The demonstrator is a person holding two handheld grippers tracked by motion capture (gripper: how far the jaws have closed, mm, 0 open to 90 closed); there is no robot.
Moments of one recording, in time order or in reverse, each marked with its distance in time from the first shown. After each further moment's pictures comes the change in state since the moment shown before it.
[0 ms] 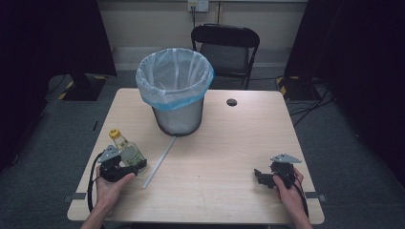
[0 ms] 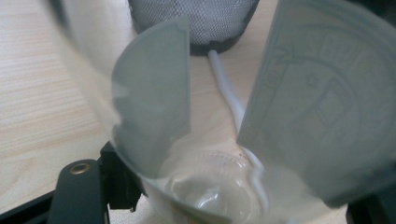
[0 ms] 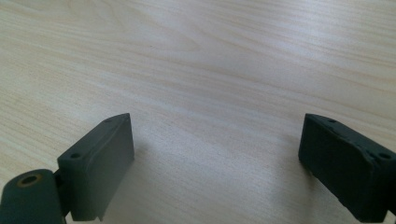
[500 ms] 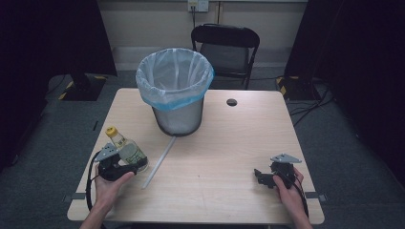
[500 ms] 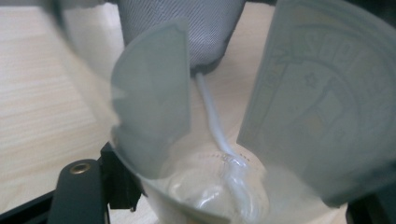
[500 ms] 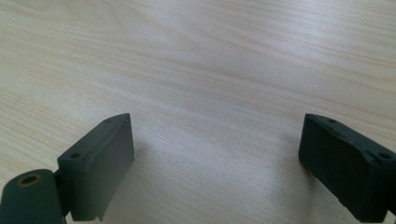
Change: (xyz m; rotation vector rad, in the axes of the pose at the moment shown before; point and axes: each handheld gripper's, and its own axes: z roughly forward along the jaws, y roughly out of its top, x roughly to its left) left arm -0.008 0.015 -0.009 -0.054 -0.044 0.004; right arm 0.000 0.000 0.000 0.000 0.000 0.000
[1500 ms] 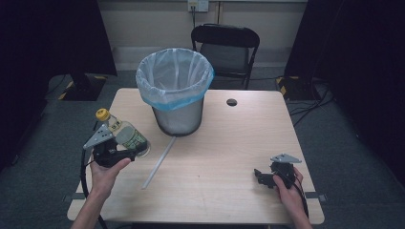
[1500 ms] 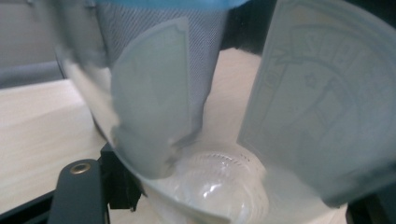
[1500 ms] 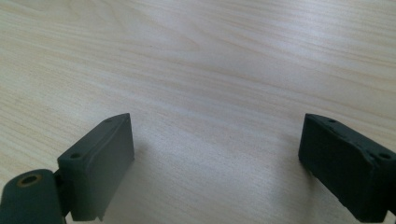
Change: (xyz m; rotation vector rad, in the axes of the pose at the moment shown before) left arm -0.014 0.066 -0.018 -0.129 -0.070 0.069; right arm 0.000 0.000 0.000 0.000 0.000 -0.001
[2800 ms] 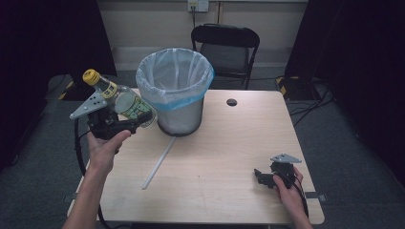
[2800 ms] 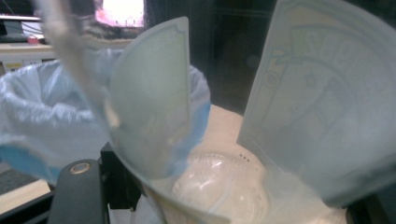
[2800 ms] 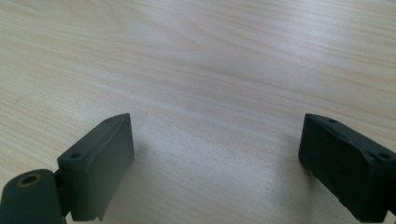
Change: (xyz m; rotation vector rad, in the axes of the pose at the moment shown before) left arm -0.025 0.108 -0.003 -0.155 -0.090 0.085; right arm 0.000 0.000 0.000 0.000 0.001 0.000
